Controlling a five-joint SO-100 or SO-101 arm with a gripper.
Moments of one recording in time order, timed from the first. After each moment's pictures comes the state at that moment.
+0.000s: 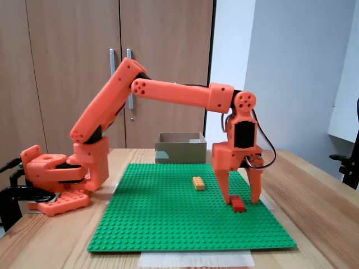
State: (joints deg) arm 7.0 51.5 56.7 78.7 -5.1
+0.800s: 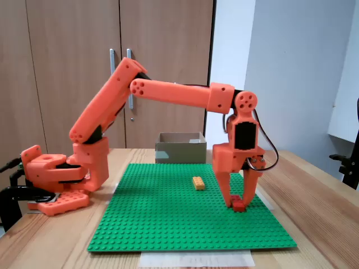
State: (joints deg) arm 8.8 51.4 56.3 79.0 -7.6
